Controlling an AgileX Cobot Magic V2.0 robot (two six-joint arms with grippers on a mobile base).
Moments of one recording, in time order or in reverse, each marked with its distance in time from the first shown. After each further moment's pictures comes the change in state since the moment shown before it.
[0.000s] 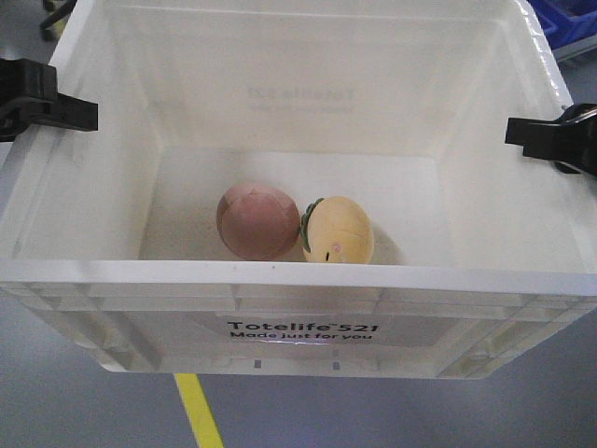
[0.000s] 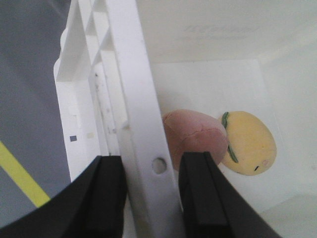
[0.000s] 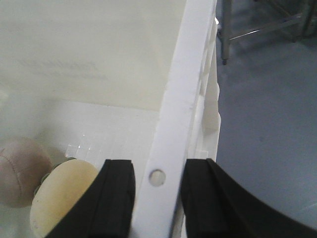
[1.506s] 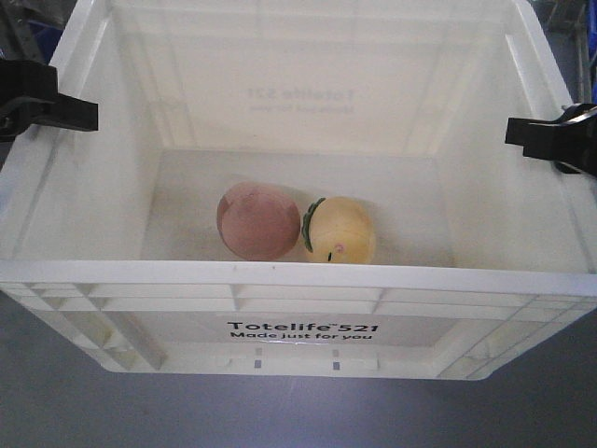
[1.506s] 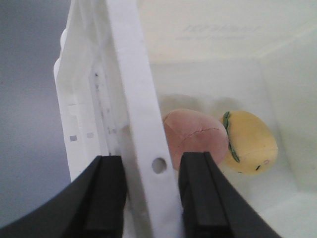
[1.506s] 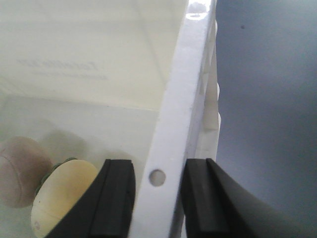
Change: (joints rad) left arm 0.000 0.000 0.000 0.000 0.000 0.000; right arm 0.000 0.000 0.000 0.001 0.000 0.000
